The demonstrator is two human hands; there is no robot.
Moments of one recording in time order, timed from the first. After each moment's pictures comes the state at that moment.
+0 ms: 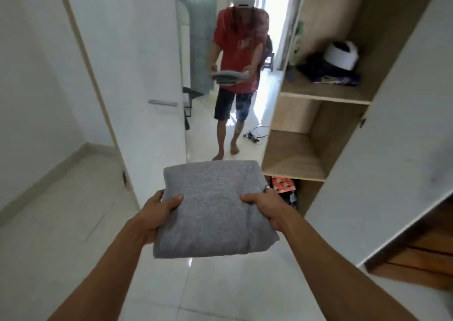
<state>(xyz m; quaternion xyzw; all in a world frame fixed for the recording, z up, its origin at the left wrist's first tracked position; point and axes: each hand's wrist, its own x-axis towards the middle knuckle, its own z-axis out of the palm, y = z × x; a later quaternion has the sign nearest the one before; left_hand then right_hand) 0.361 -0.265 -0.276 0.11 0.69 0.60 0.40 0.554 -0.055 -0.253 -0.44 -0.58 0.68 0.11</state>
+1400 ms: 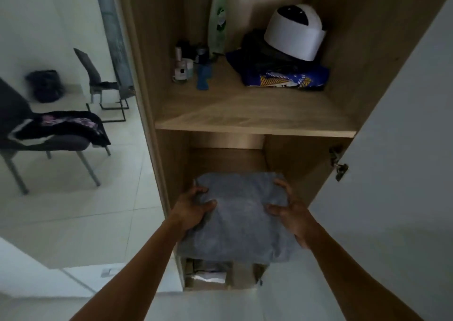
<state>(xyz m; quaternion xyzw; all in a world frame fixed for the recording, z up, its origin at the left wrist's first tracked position) 0.328 0.406 -0.373 0.27 0.75 0.47 0.37 0.552 0.547 -0.367 -0.44 -0.62 0.61 0.25</state>
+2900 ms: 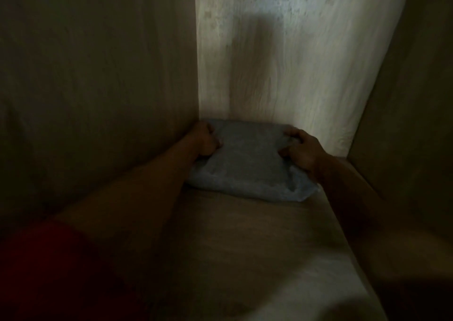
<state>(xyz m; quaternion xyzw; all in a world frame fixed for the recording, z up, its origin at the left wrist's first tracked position) 0.033 0.787 -0.634 0.34 0.85 0.38 0.10 0.240 0.927 -0.646 -0.36 -0.75 0.47 0.30</state>
